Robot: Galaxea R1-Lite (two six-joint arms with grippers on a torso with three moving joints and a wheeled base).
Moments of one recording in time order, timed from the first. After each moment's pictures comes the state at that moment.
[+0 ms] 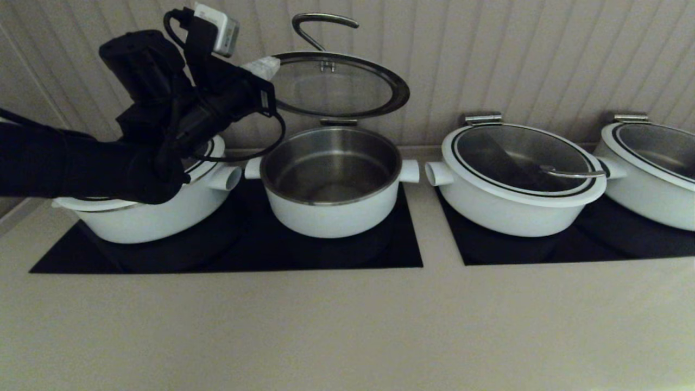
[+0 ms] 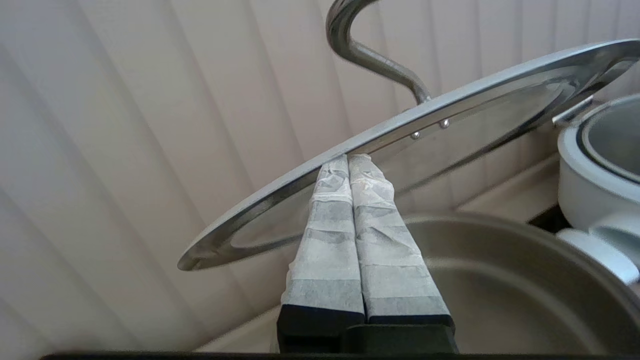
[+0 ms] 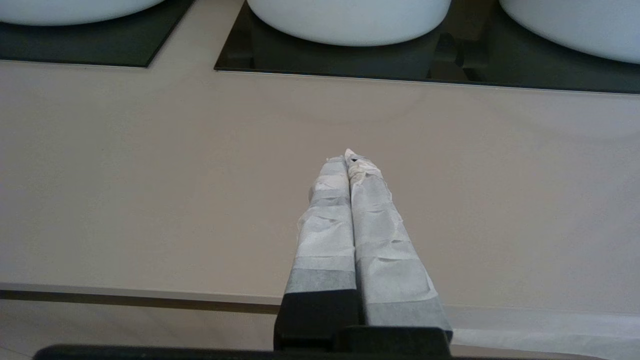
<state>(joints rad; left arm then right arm) -0.26 1.94 -1.40 -0.92 -0.19 0.24 -0.01 0.00 0.00 0.00 0.04 -0.05</state>
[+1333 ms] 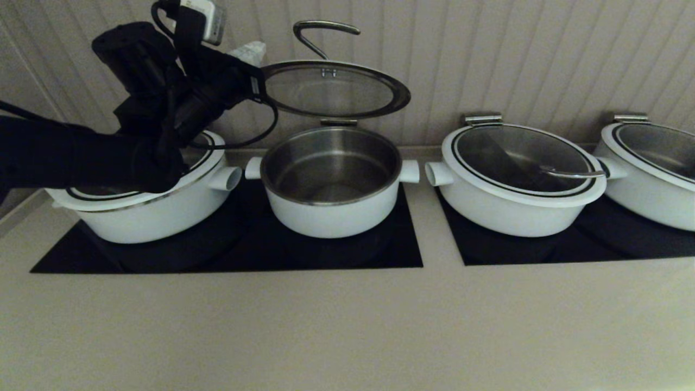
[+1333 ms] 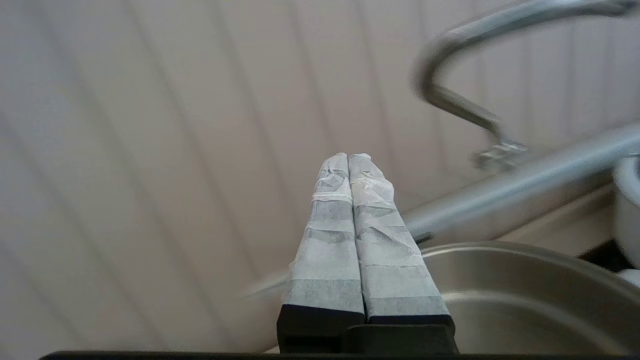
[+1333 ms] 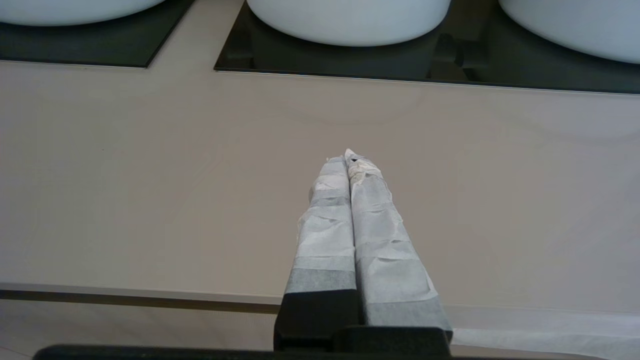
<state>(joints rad) -0.22 1.98 -1.49 -0.94 -0.16 0.24 -0.01 0.00 0.00 0.00 0.03 -0.05</state>
